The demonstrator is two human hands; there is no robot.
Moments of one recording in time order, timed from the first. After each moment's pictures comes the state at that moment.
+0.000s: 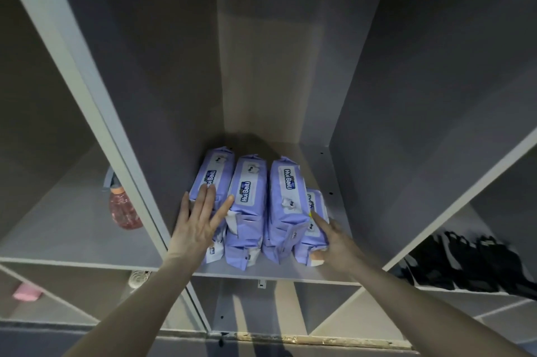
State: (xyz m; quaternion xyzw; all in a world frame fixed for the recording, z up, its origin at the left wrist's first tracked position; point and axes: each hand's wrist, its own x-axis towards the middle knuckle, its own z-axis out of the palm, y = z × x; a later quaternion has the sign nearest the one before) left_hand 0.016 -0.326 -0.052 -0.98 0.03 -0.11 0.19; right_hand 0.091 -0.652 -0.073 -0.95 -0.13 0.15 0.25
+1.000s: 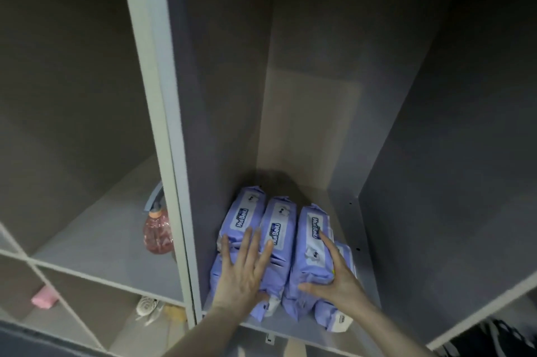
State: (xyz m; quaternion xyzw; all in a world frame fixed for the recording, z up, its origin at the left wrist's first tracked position) left_hand 0.018 -0.368 -0.055 -1.00 0.02 -0.08 0.03; right_hand 0.097 -0.593 -0.034 -0.81 -0.21 0.14 0.52
